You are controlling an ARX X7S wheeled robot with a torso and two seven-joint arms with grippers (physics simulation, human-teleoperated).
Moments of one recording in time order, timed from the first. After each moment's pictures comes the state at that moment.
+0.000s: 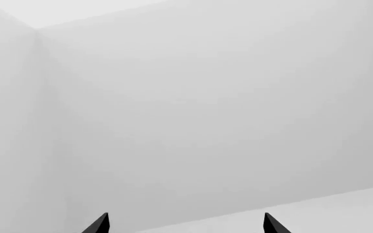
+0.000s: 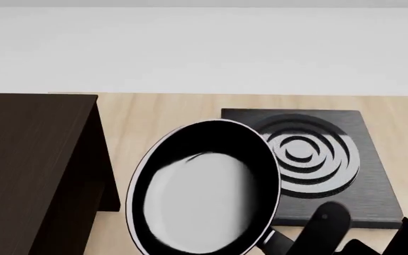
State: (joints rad) left arm -1.33 -0.73 0.27 0.60 -1.45 -1.12 -0.97; right arm 0.53 0.67 -0.77 -0.95 -1.38 1.57 -1.57
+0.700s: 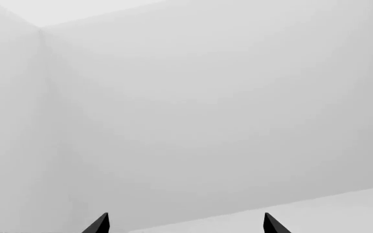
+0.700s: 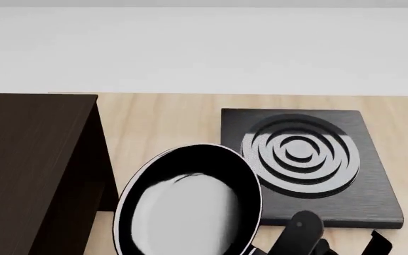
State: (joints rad) left arm -1.31 -0.76 0.26 0.61 -1.45 -1.10 -0.96; right arm 0.49 0.58 -0.79 -0.88 -1.38 1.57 -1.57
